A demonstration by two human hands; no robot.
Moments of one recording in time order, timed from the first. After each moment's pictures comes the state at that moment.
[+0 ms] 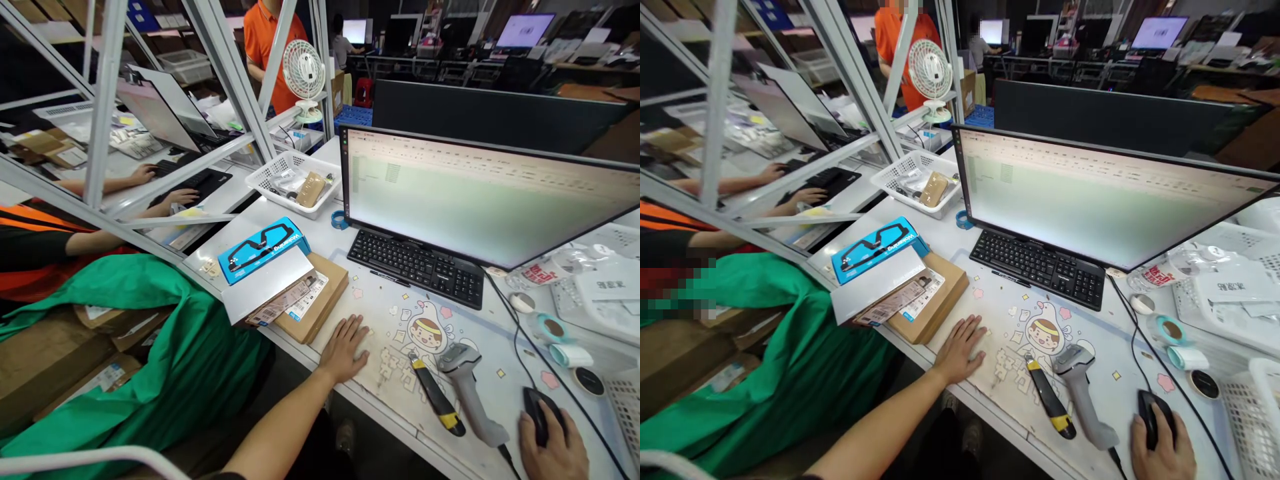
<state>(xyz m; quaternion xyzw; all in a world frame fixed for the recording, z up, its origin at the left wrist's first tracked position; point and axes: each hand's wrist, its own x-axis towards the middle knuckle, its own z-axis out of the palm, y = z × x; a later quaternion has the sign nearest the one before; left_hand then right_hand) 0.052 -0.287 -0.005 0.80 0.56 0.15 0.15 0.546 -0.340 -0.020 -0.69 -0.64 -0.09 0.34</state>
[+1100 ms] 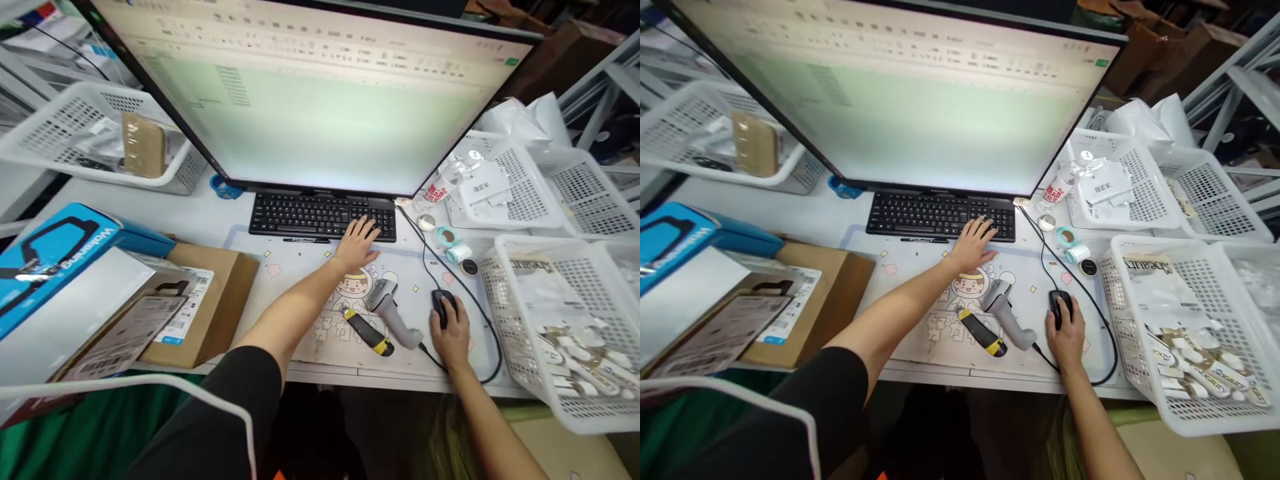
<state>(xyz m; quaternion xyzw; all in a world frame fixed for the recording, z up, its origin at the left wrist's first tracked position) 0.272 -0.065 0.027 0.91 0.37 0.15 0.12 0.545 -0.346 -0.026 -0.75 -0.61 -0.08 0.24</state>
